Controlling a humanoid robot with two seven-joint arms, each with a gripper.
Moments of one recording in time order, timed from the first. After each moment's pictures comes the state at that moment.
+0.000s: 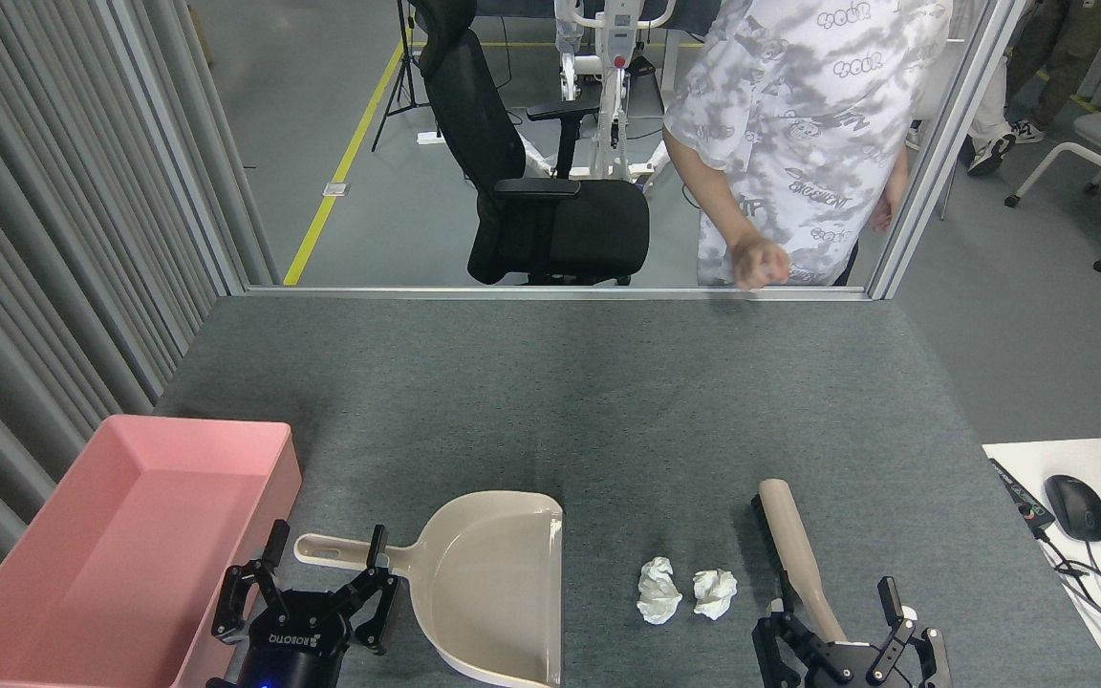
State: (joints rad) left arm 0.16 -0.06 -0.02 -1.73 -1.54 -0.08 0.19; right arm 0.28 0.15 -0.10 -1.79 1.62 -0.06 -0.15
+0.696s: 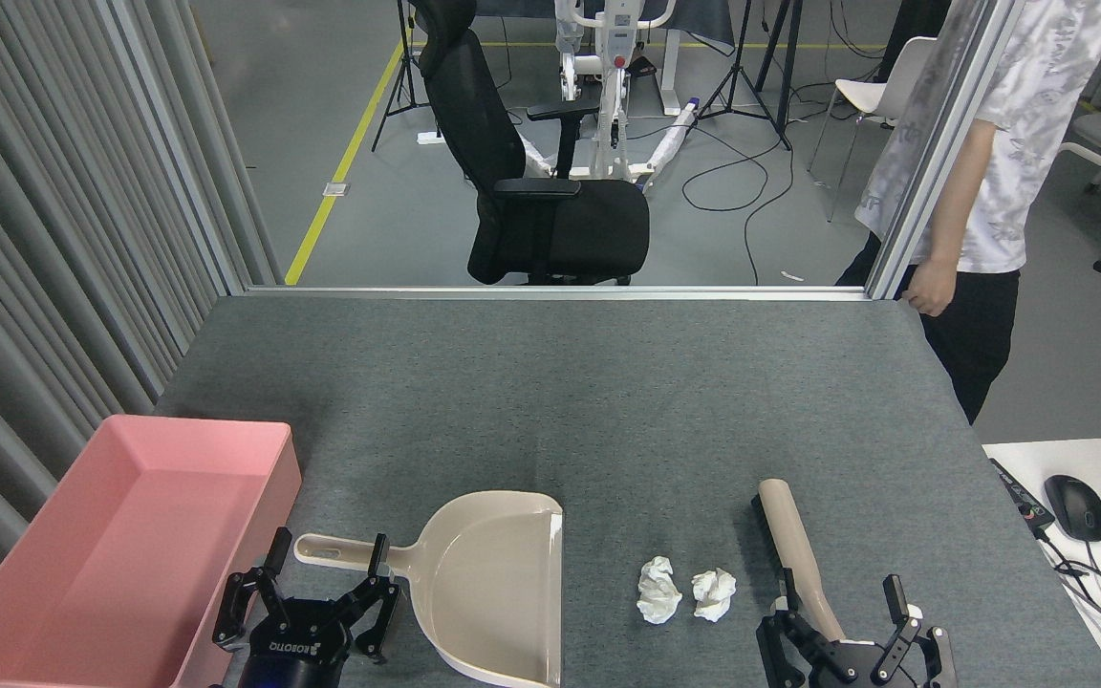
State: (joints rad) left arm 0.17 -0.05 -0.02 -1.73 -1.54 -0.09 0.17; right arm 0.28 0.15 -0.11 -1.79 1.62 -0.06 -0.16
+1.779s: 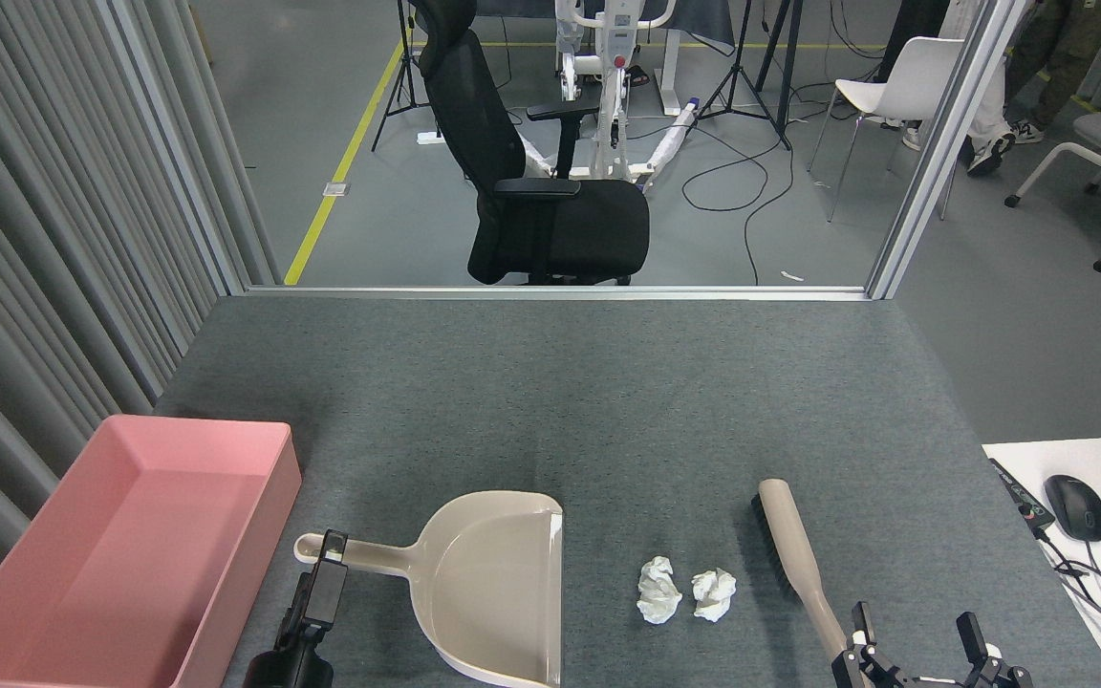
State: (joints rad) left arm 0.03 -0.06 0.07 -1.35 -0.51 -0.26 0.05; right arm 0.32 0.12 -0.30 -1.79 1.50 -0.23 -0.14
